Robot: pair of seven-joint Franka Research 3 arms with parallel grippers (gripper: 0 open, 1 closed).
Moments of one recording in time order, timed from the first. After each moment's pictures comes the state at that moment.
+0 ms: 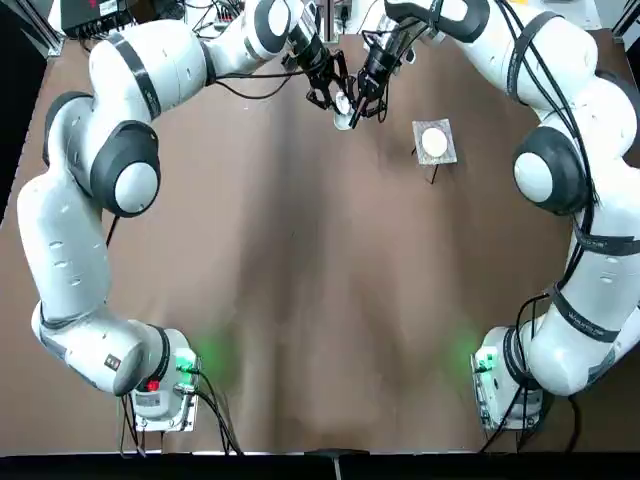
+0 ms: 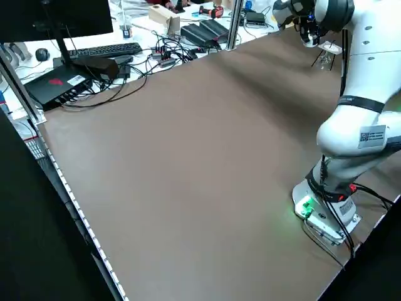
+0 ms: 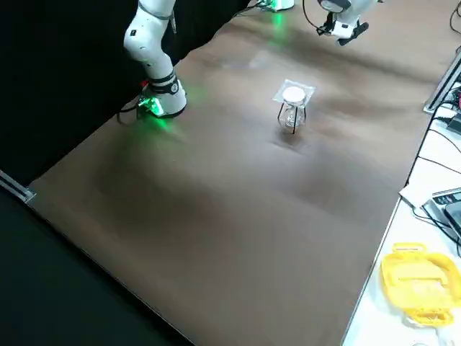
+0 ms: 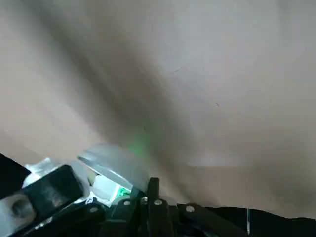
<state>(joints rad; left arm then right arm) -0.47 0.57 -0.24 -1.45 -0.64 2.12 -1.02 0.48 0.58 0.02 -1.42 0.73 1.70 0.64</state>
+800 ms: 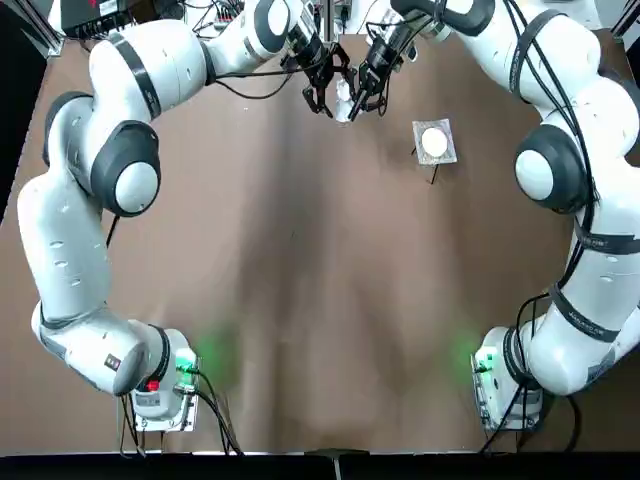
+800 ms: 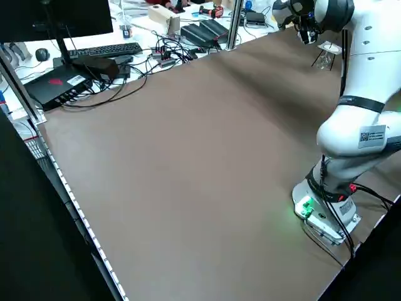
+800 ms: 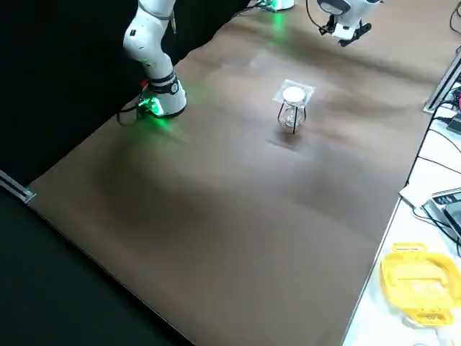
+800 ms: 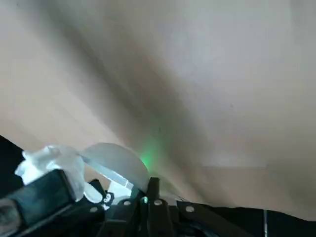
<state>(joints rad) -0.47 0.57 -0.23 -1.44 -0.64 2.13 -1.08 0.46 0.58 0.01 -1.42 0.79 1.72 0.64</state>
